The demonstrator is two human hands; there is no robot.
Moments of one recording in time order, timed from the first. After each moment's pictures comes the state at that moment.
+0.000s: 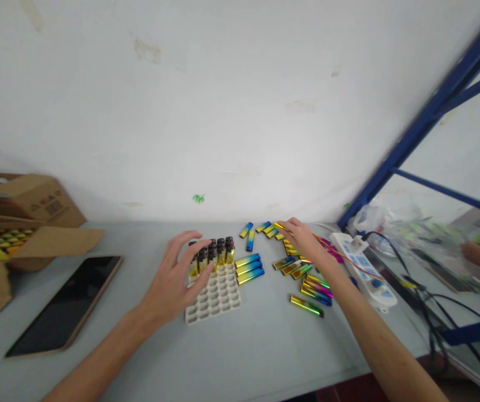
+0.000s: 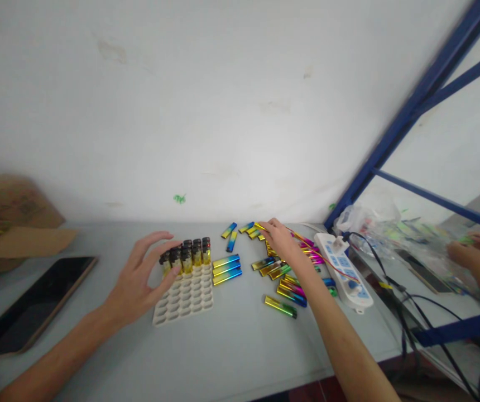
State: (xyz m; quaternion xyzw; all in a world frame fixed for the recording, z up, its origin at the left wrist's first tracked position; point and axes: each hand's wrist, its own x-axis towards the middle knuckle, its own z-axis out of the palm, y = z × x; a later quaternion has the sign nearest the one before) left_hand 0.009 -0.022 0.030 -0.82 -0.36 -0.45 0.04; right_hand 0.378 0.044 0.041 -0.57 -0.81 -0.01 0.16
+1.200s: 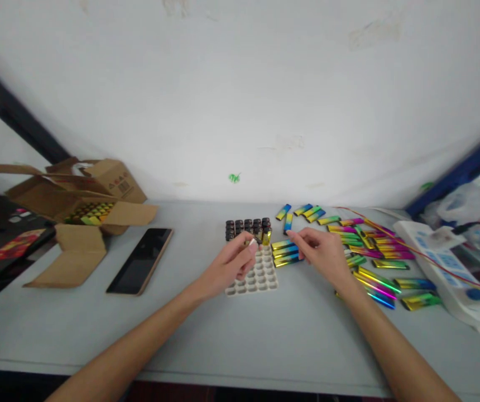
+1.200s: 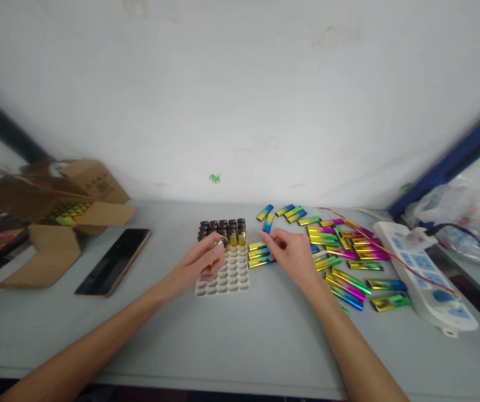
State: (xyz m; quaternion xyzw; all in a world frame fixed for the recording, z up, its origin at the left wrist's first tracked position) left_hand 0.035 -0.036 0.024 -0.59 -0.35 -0.36 -0.63; right_hand 0.288 -0.013 0.013 -0.52 -0.74 0.17 0.40
